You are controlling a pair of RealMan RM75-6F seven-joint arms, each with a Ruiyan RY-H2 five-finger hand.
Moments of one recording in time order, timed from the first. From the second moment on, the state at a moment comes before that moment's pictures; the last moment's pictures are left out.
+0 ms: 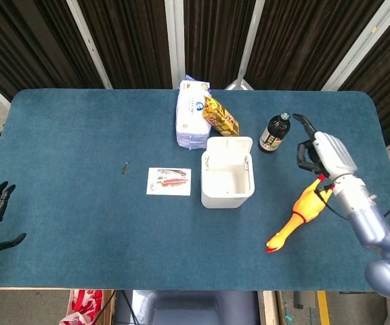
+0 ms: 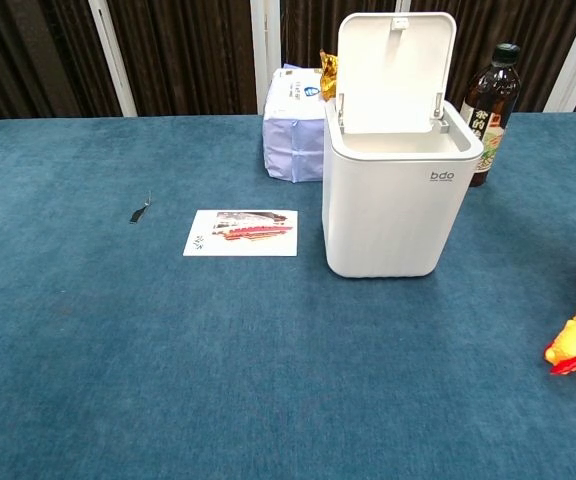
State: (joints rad) left arm -0.10 -1.12 -0.05 -1.63 1.45 1.45 0.15; right arm 0.65 -0.88 0.43 -1.84 -0.86 0.77 0.17
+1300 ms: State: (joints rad) left arm -0.12 -1.11 -0.05 -1.63 1.44 1.42 0.11; right arm 0.98 -0.85 0.30 -2.04 -0.46 0.69 -0.04
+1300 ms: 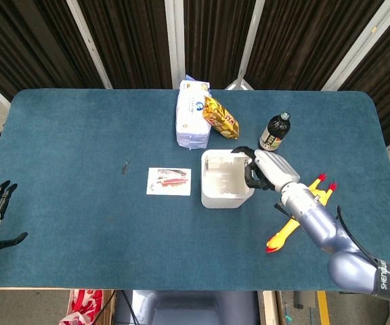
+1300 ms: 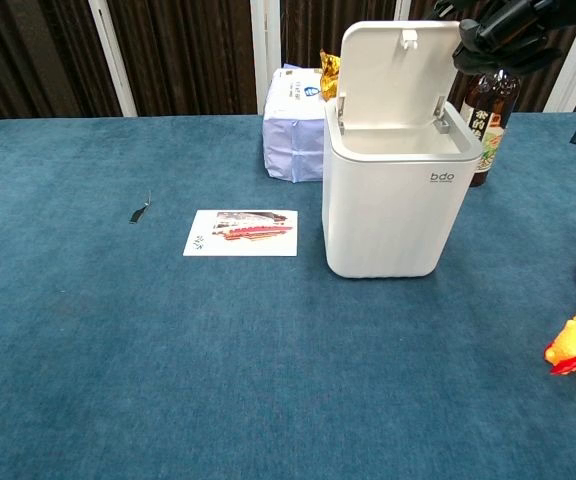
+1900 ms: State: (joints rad) left arm -0.12 -1.12 -0.05 -1.62 1.44 1.42 0.13; right arm 0.96 -0.86 0.23 -2.14 -0.52 0.72 -0.05
